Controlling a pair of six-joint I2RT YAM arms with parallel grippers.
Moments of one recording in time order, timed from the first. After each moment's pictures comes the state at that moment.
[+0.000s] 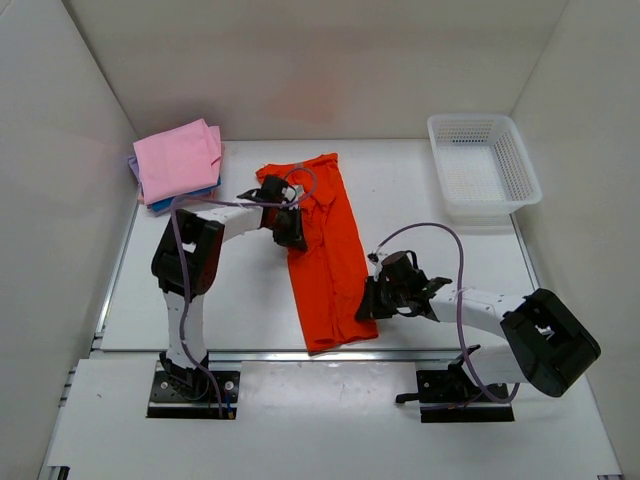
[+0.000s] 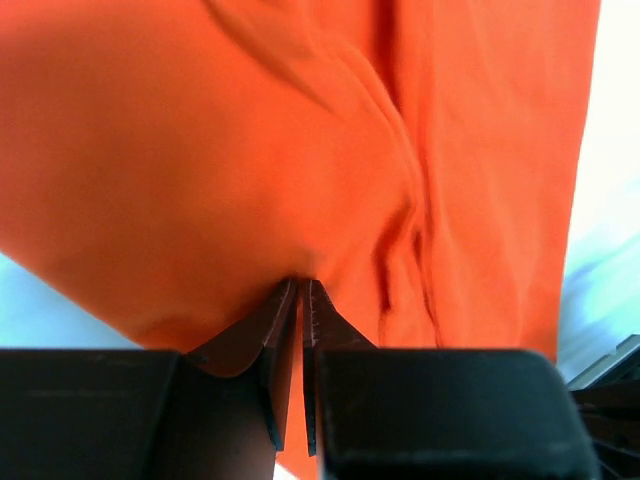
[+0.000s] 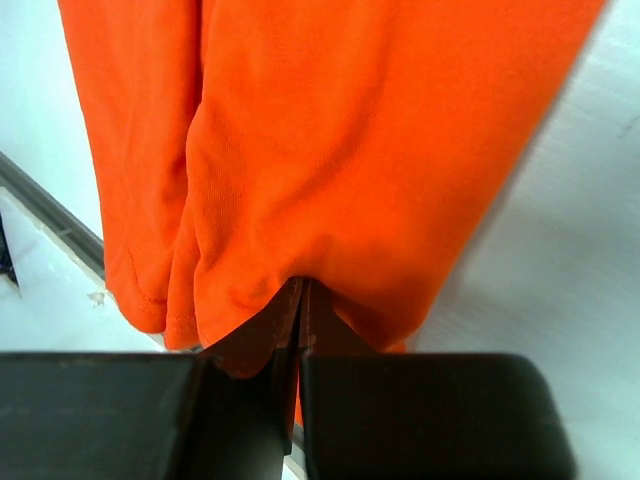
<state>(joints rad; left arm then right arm) -0.42 2.01 1.29 -0.34 0.35 -0.38 0.65 1.32 0.46 -0.05 -0.35 0.56</state>
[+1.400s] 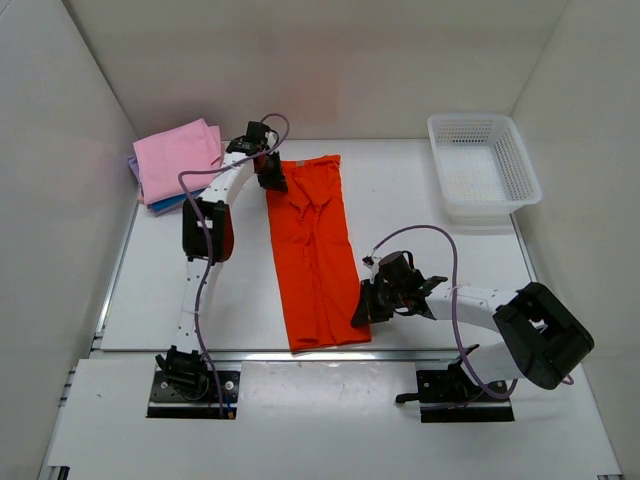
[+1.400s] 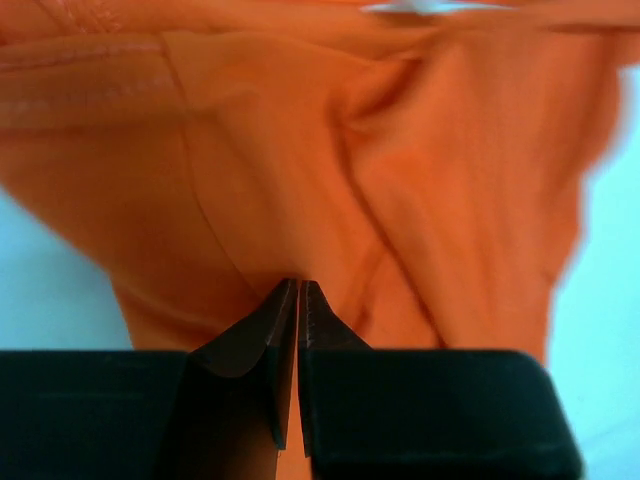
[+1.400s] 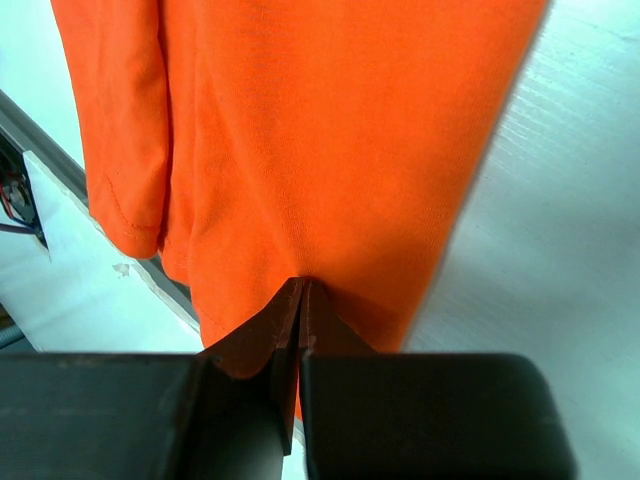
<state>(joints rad) -0.22 2.57 2.36 -0.77 0.26 -0.38 0.66 1.37 0.47 -0.04 -0.45 0.58</state>
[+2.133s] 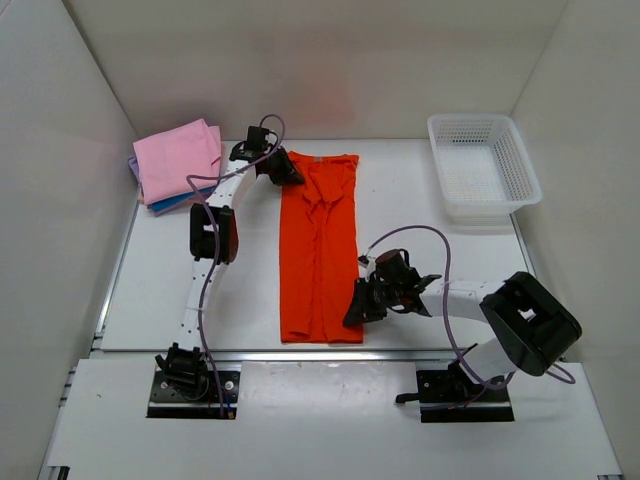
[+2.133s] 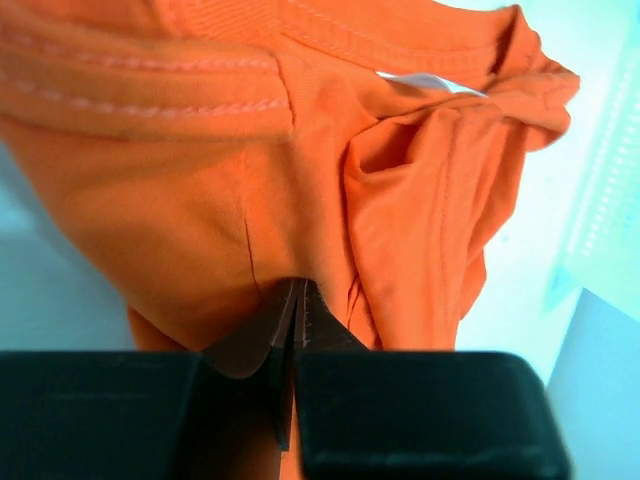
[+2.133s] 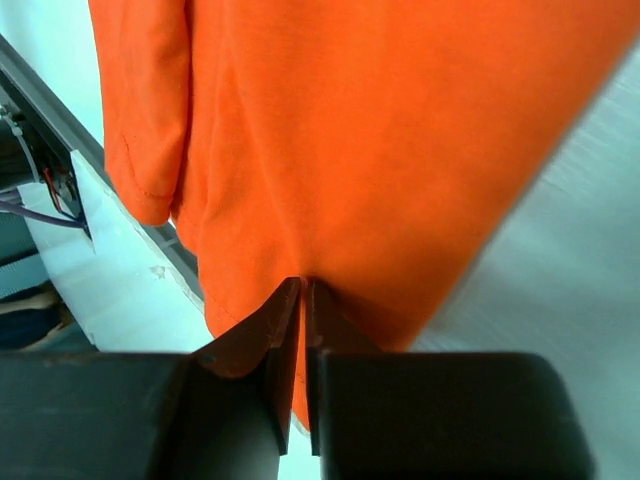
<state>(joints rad) -0.21 2.81 2.59 -0.62 0.49 -0.62 0.65 1.46 0.47 0.07 -0.55 0.63</state>
